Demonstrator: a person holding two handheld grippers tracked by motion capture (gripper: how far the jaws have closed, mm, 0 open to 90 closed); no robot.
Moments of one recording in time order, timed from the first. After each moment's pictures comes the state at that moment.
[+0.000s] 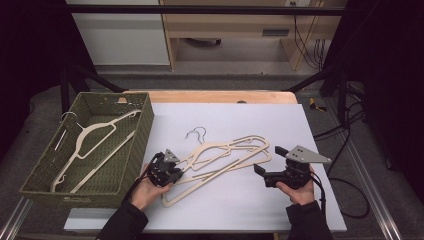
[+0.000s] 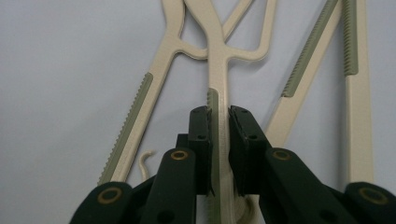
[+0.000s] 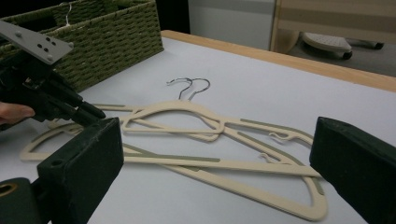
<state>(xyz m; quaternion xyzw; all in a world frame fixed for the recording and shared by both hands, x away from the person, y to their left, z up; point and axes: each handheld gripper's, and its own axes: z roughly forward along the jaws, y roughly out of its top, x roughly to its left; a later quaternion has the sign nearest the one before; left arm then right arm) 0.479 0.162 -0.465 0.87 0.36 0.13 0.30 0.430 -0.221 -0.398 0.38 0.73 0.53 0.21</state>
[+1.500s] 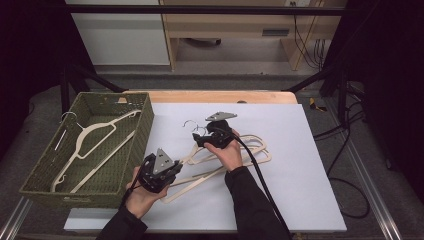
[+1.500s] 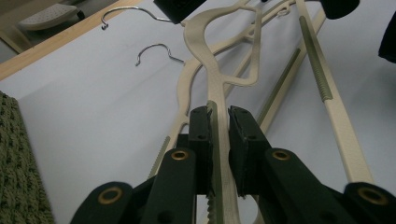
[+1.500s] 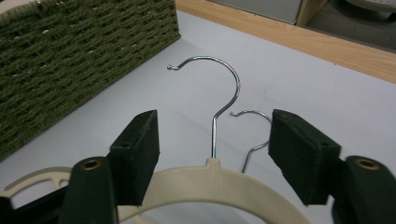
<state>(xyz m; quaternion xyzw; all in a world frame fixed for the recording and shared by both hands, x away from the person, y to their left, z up) 0.428 0.161 -0.402 0.84 0.32 0.23 0.36 0.557 -0.044 -0.408 0.40 0.79 0.45 0.17</state>
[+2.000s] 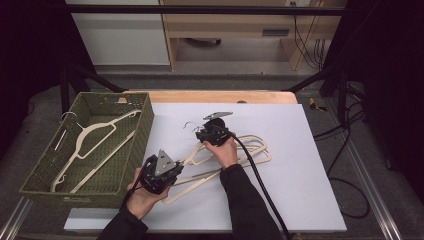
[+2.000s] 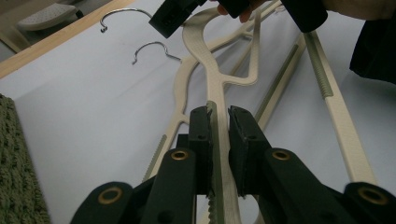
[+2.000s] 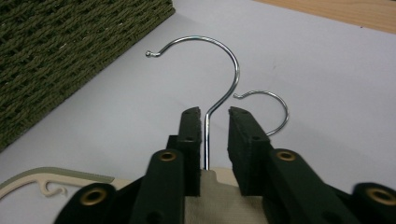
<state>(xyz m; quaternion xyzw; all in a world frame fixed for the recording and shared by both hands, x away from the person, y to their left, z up) 0.427 0.158 -0.405 0.84 0.32 0.24 0.36 0.578 -0.037 -0.429 0.42 0.79 0.42 0.12</state>
